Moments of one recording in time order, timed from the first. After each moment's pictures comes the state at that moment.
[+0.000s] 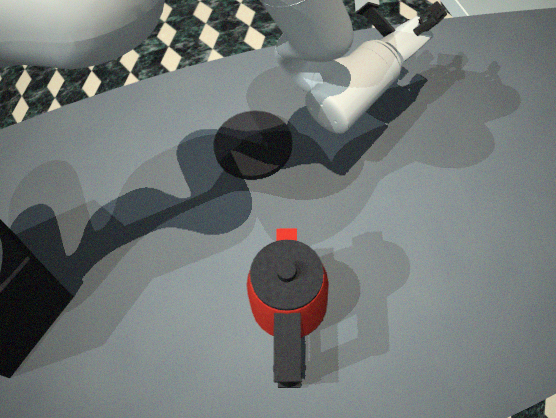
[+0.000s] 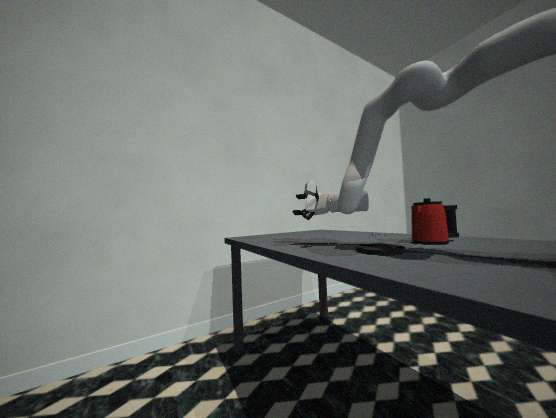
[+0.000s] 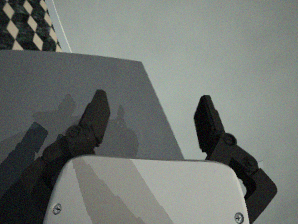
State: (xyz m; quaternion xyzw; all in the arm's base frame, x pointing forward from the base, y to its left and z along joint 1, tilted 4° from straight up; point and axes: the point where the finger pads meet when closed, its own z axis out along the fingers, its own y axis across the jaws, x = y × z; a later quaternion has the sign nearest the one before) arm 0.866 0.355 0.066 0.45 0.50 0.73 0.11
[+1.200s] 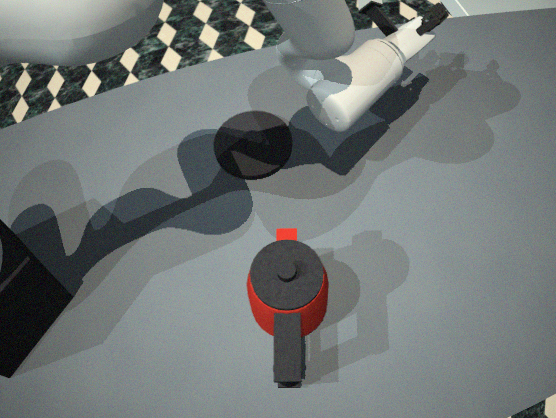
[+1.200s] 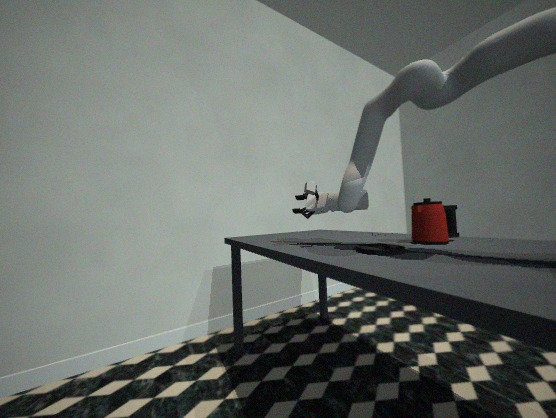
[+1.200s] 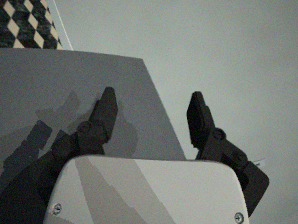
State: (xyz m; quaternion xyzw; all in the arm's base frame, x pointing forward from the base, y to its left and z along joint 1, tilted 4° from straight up) arm 0.869 0.351 0.067 0.46 0.50 0.72 0.11
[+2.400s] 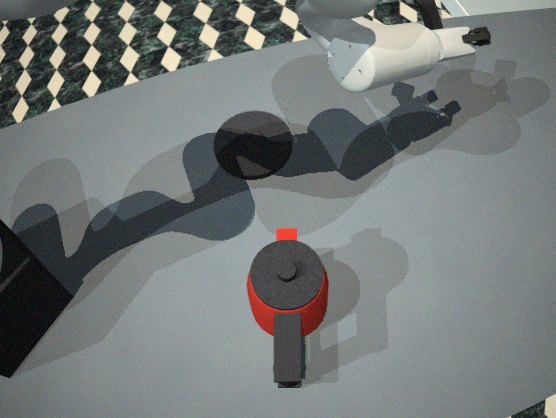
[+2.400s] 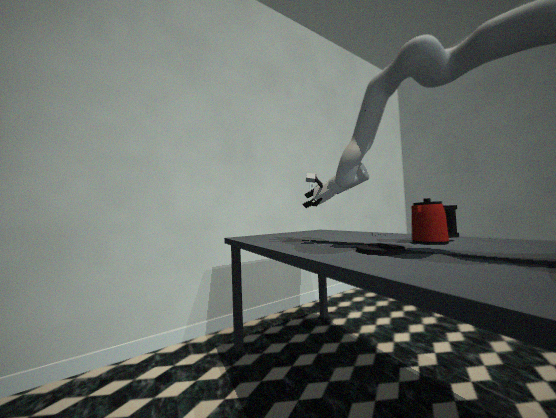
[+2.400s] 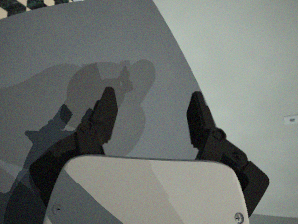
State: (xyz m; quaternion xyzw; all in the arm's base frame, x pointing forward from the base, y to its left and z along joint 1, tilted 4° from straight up) arm 0.909 0.266 0.089 0.64 0.47 0.60 0.10
